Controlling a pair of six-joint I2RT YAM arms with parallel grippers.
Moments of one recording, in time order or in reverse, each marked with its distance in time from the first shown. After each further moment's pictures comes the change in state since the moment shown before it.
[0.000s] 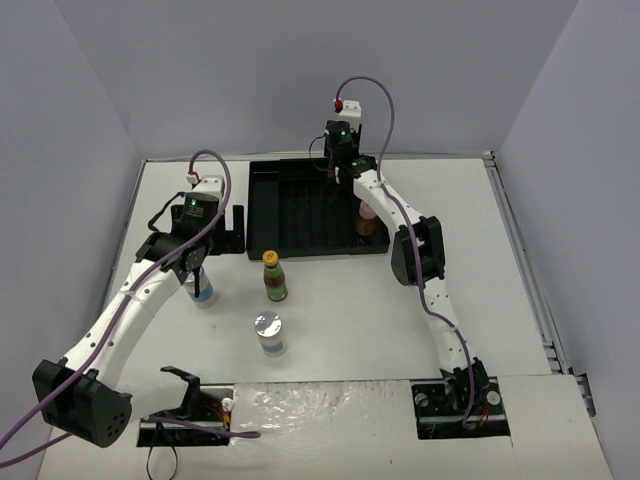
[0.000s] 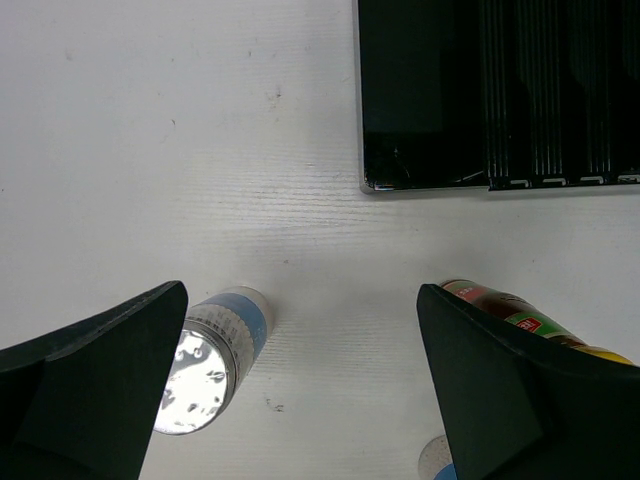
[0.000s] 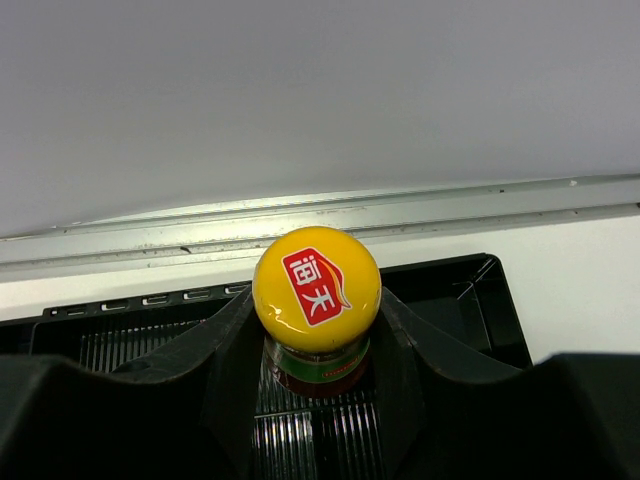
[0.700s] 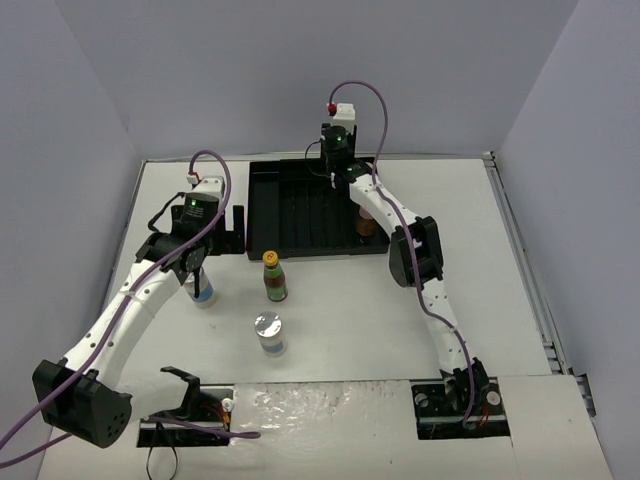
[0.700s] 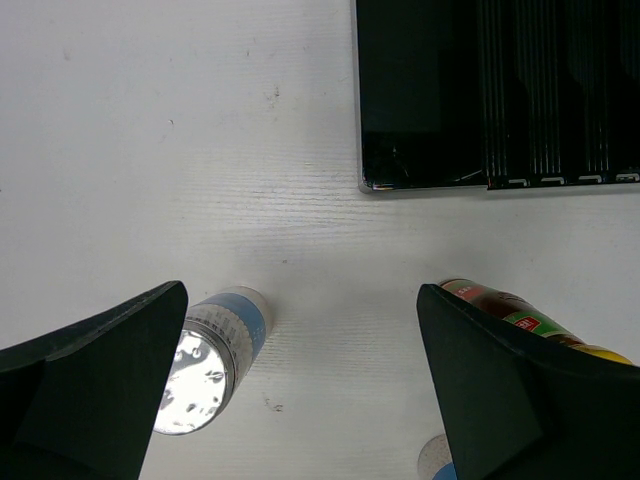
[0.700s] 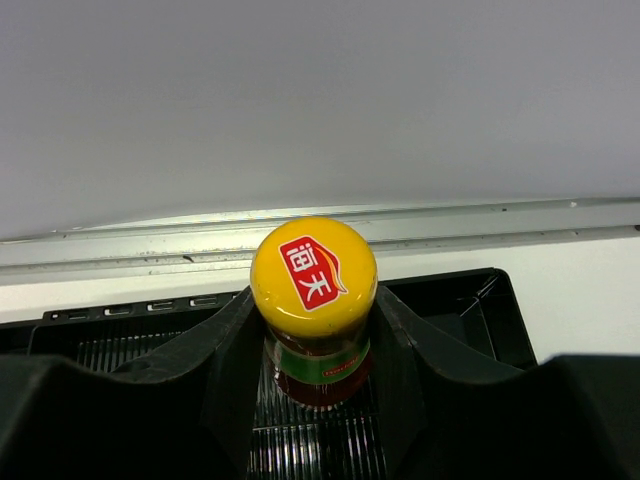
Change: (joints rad) left arm 0.000 0.000 0.000 0.000 0.003 0.000; right arm 0.025 0.001 -0.056 0.106 0.021 -0.058
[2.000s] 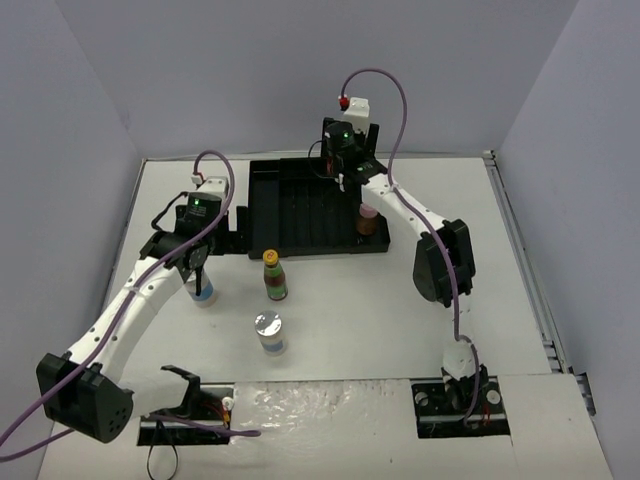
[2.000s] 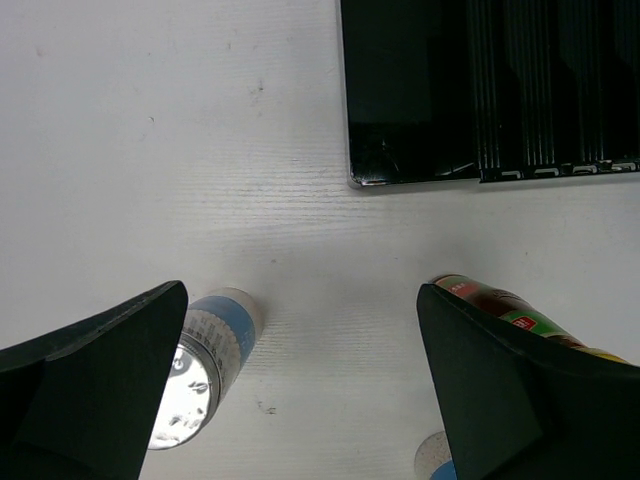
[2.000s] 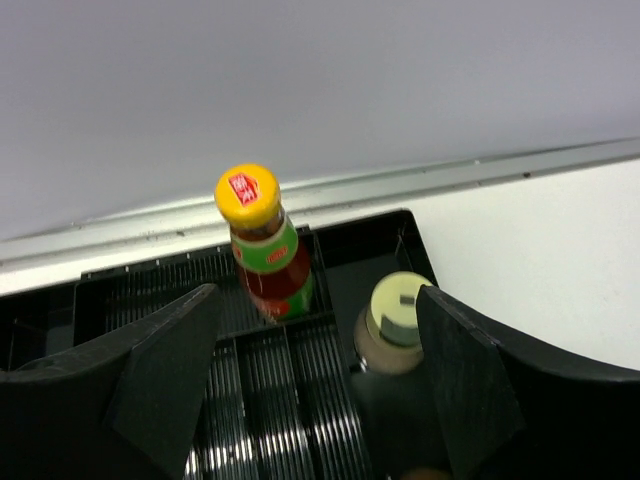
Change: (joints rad) left arm 0.000 0.018 -0.016 0.020 0.029 0.006; right arm 0.052 -0.391 -0.396 -0.033 0.148 0.077
